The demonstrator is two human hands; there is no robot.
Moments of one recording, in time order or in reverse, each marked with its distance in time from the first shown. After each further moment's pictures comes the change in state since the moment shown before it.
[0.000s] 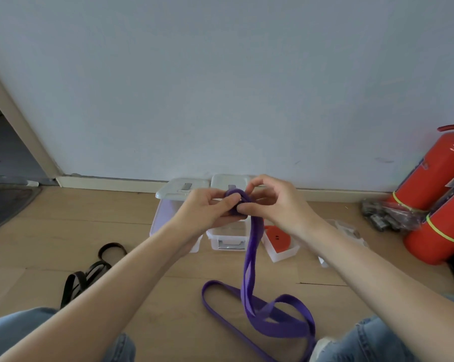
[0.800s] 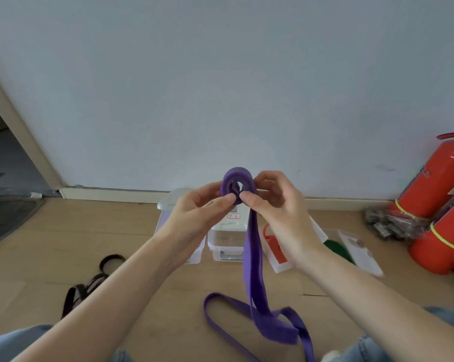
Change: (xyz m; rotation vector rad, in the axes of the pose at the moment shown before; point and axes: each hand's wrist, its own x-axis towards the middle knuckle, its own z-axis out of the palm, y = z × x) left_hand -0.004 0.009 -0.004 -0.230 -0.026 0.189; right_hand -0.009 -0.015 0.015 0.316 0.259 -0.106
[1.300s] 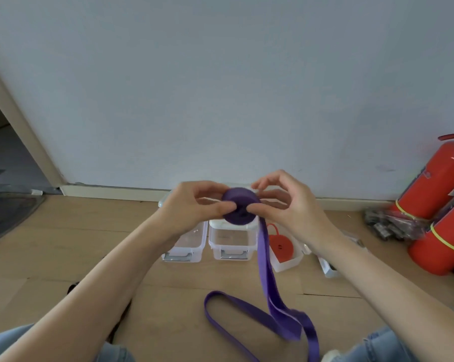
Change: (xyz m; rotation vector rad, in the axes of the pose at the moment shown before) left_hand 0.002 0.017 -0.017 0.460 0.022 -0.005; right_hand 0.006 -0.006 -0.020 -0.228 -0.198 -0.057
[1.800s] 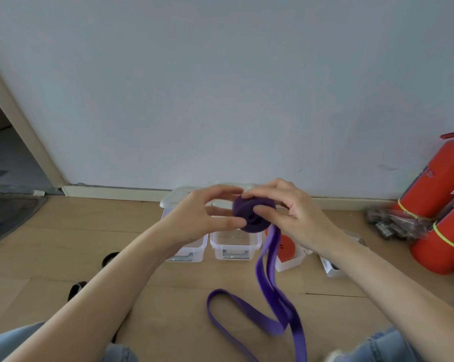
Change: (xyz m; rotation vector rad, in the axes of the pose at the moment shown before) left_hand -0.004 -0.005 0.007 0.103 -0.103 -0.034; right_hand -0.003 -0.001 -0.002 -0.317 -0.131 -0.119
